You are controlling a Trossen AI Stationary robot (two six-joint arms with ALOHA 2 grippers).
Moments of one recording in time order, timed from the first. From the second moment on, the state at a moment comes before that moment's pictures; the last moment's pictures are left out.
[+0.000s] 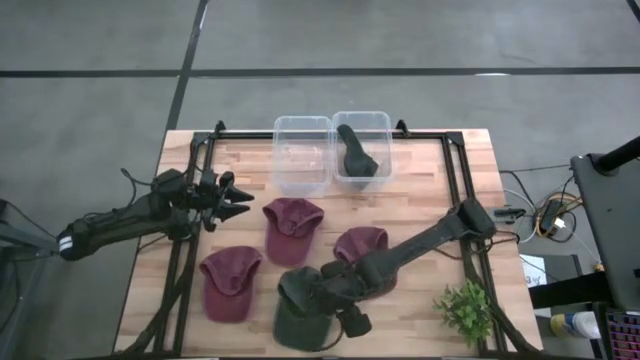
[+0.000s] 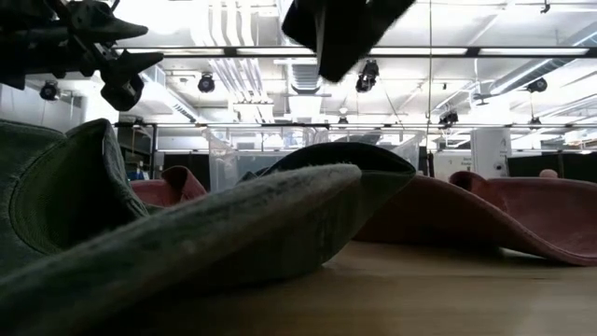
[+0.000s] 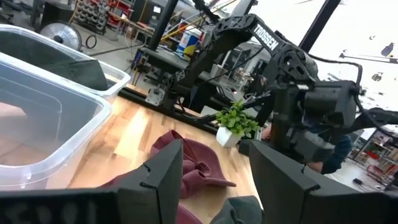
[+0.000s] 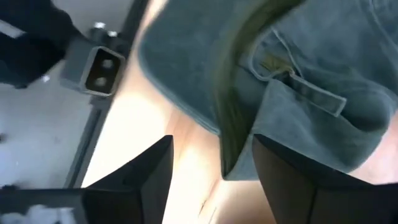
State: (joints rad) left arm 0.37 0.29 0.20 0.09 0.46 -0.45; right arm 0.45 2.10 1.80 -0.84 -0.14 0.16
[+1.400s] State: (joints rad) left arm 0.37 0.29 0.19 0.07 0.54 -0.45; right arm 0.51 2.44 2.18 -1.18 0.35 0.57
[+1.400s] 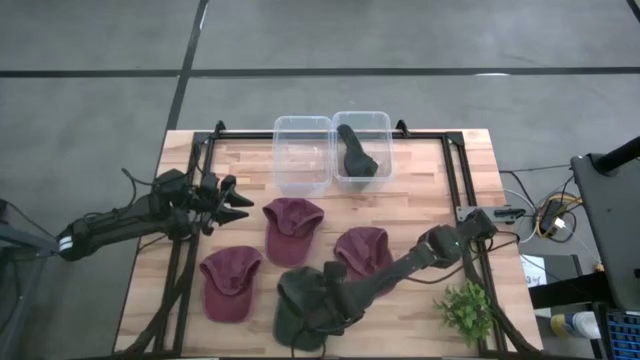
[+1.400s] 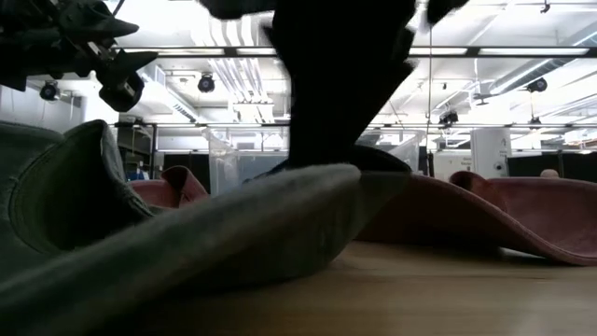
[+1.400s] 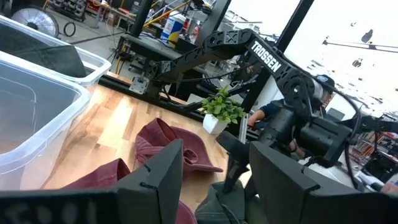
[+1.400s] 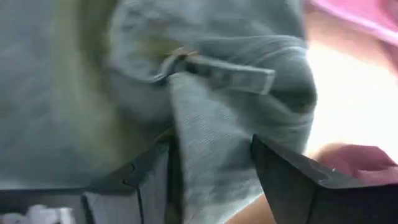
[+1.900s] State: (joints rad) left arm 0.37 0.29 0.19 0.07 0.57 -0.47; right arm 0.51 2.45 2.26 -1.25 0.44 0.72
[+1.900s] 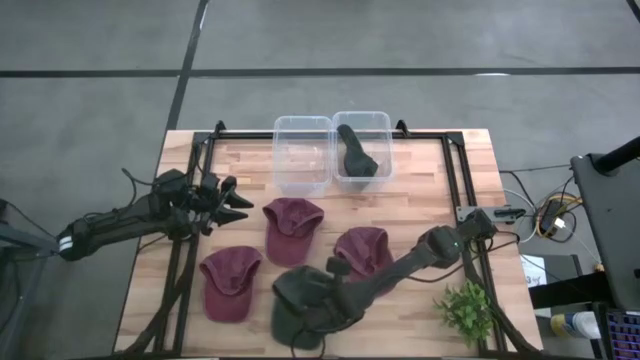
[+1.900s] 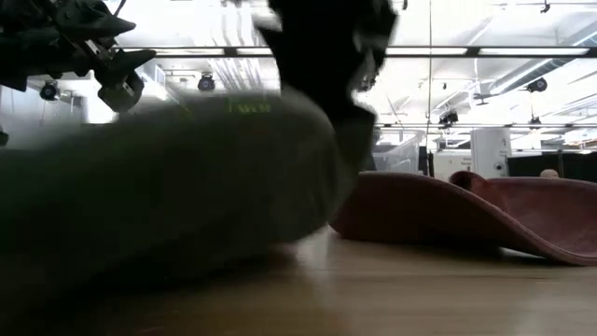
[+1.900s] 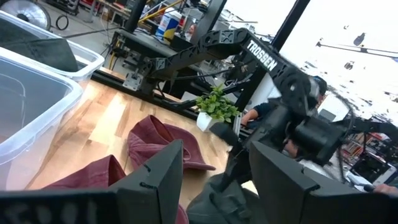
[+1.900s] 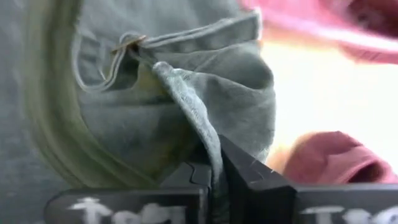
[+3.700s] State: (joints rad) left arm 0.36 0.30 0.19 0.10 0.53 -0.37; right arm -0.18 1.79 2.35 -1.21 0.81 -0.06
